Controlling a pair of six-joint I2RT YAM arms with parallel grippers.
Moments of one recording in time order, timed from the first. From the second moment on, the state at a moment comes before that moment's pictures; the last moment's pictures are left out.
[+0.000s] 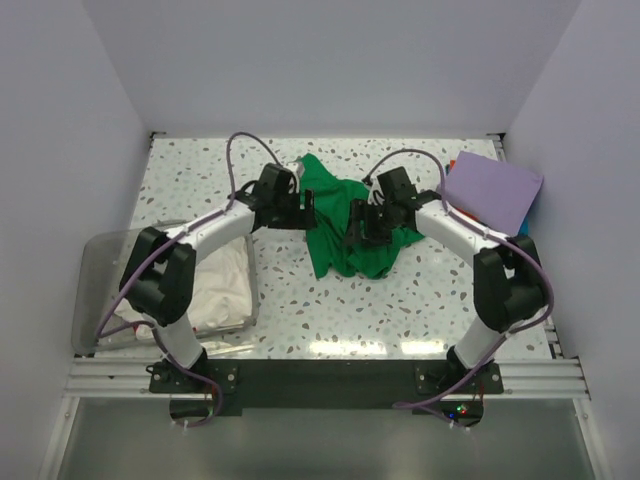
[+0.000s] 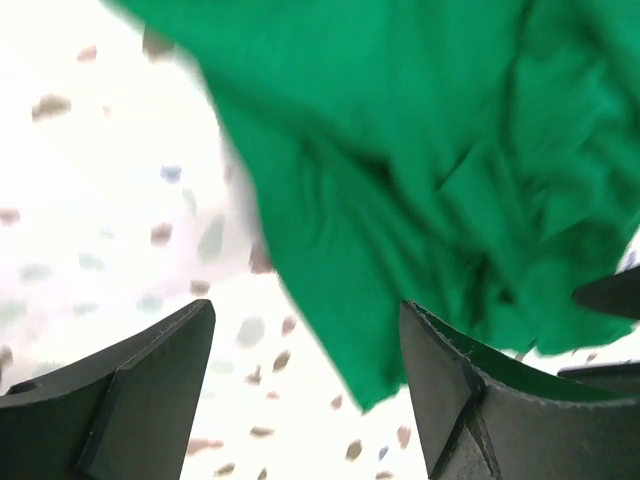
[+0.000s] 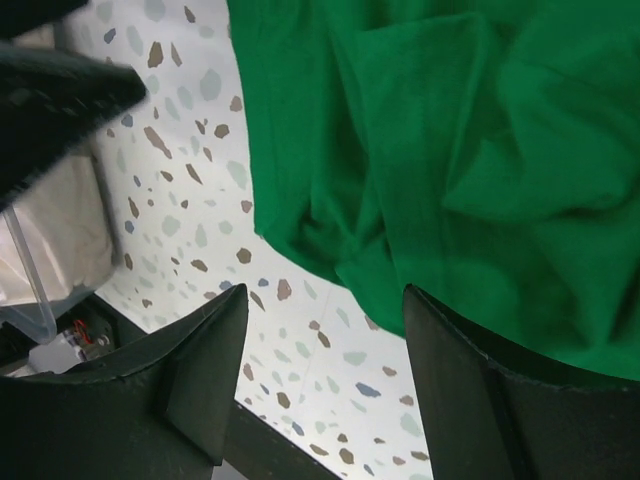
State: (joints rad) left arm -0.49 1.77 1.26 -0.32 0.10 -0.41; right arm 0.41 1.67 1.18 -0.53 -0.38 0.42
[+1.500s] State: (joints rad) left arm -0.55 1.62 0.99 -0.36 0.16 -0.47; right arm 0.57 2.04 1.49 -0.50 0.12 0.16
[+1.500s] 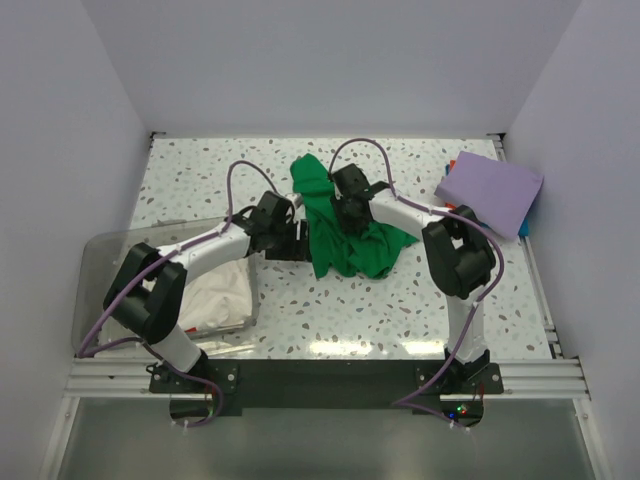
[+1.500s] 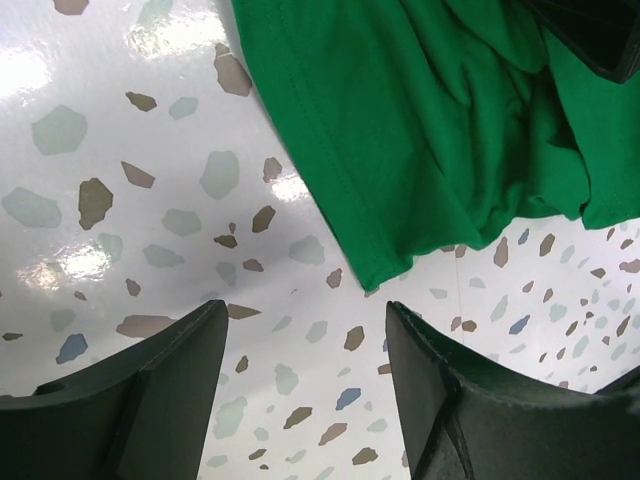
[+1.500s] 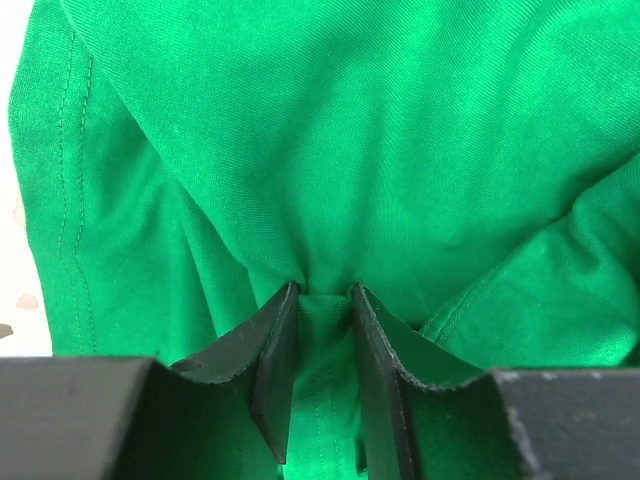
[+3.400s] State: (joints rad) left arm -0.71 1.89 1.23 -0.54 0.00 -0.48; right arm 0.54 1.79 1.41 -0.58 0.07 0.30
